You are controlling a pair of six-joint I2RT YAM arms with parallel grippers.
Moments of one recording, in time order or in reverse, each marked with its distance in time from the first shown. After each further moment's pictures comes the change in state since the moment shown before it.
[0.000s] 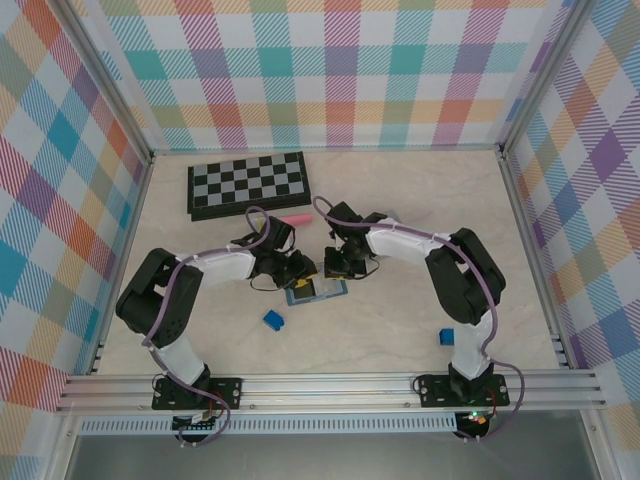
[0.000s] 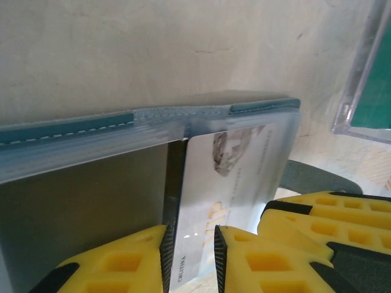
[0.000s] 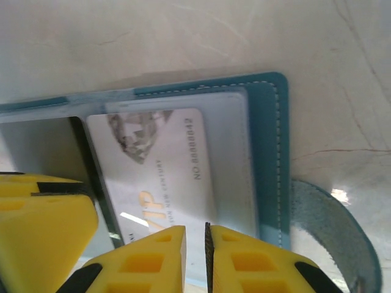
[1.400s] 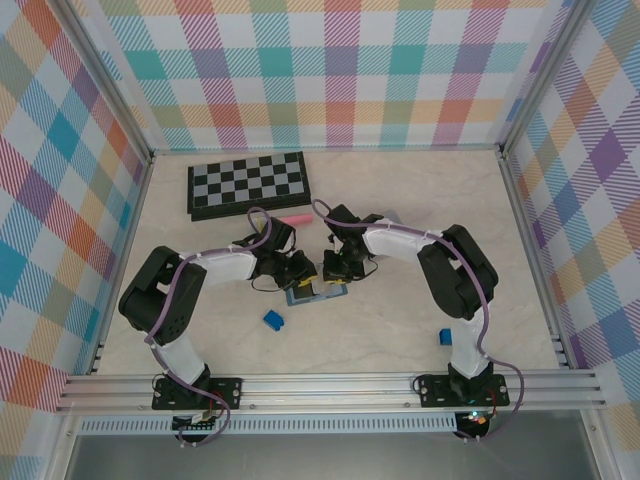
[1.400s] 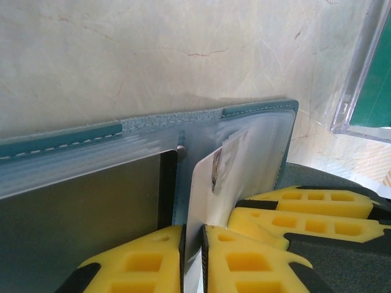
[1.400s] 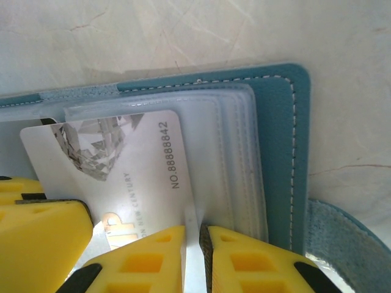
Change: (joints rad) left arm 0.000 0.016 -0.010 0.045 0.014 0.013; right arm -0.006 0.050 0.005 0.013 -0.061 0.001
